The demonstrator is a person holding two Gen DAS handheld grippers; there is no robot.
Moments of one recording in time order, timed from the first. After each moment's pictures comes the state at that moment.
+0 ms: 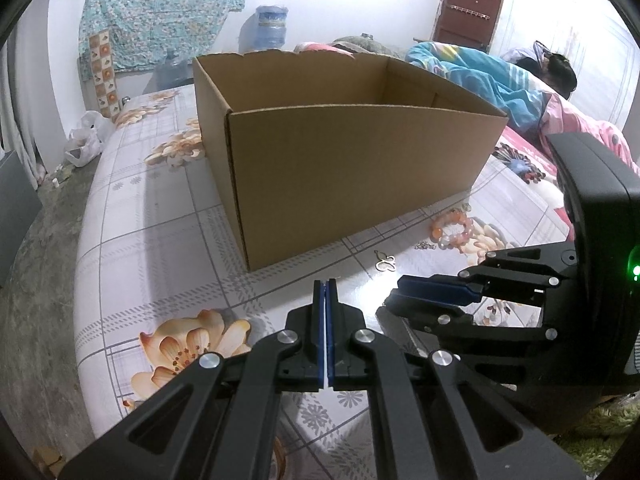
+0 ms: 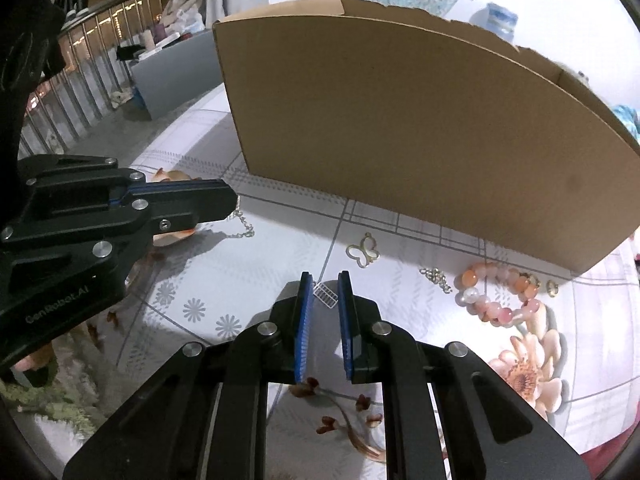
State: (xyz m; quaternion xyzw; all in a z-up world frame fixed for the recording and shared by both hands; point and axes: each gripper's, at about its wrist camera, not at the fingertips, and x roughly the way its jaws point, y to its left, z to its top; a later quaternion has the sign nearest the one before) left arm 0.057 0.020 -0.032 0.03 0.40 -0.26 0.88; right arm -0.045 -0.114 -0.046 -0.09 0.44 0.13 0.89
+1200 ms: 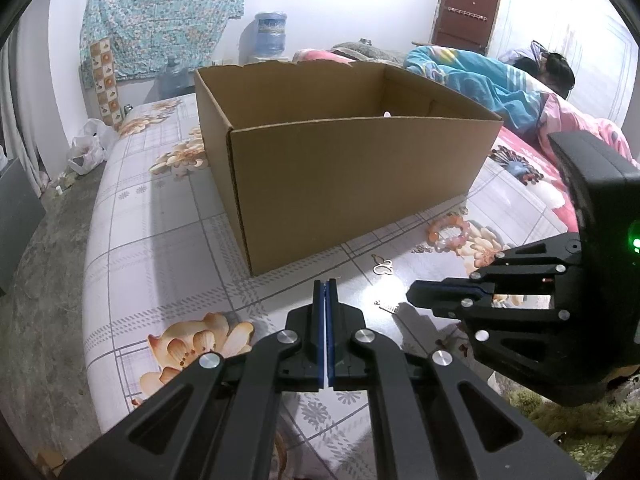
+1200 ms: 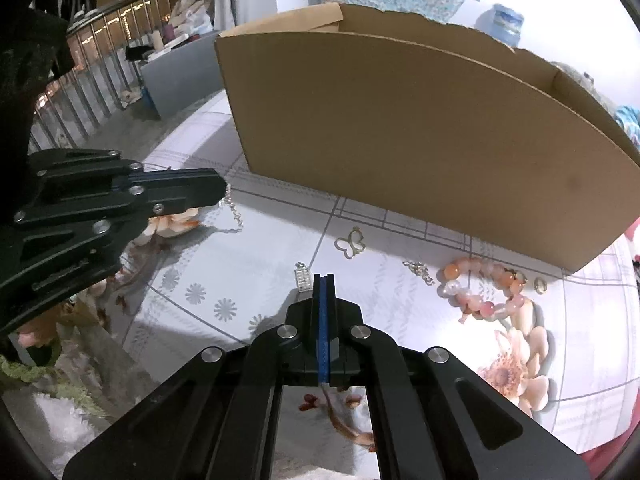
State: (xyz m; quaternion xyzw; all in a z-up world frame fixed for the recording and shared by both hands) left arm 0.051 0.021 -0.025 0.04 0.39 -0.26 0.88; right arm -0.042 -0.122 -0.042 -0.09 0.44 0.15 0.88
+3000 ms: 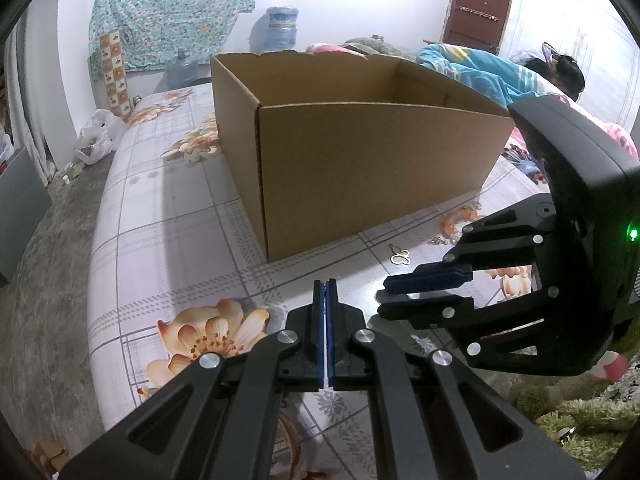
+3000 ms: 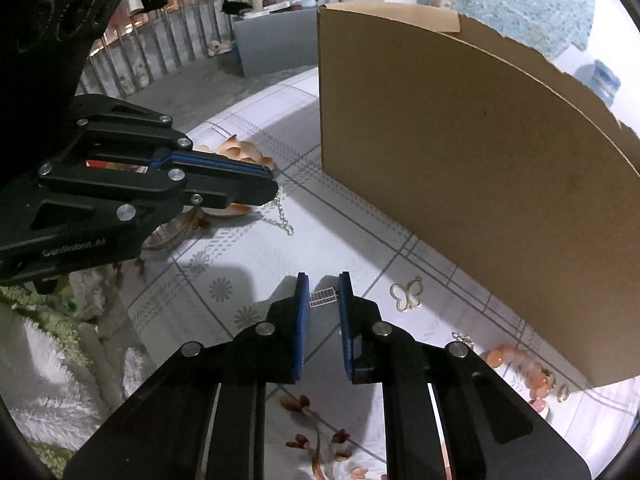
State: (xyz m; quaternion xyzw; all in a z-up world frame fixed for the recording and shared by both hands) left arm 0.052 0.030 -0.034 0.03 0.40 -0.24 0.88; right arm -0.032 -0.113 -0.044 -0.18 0.43 0.30 0.83
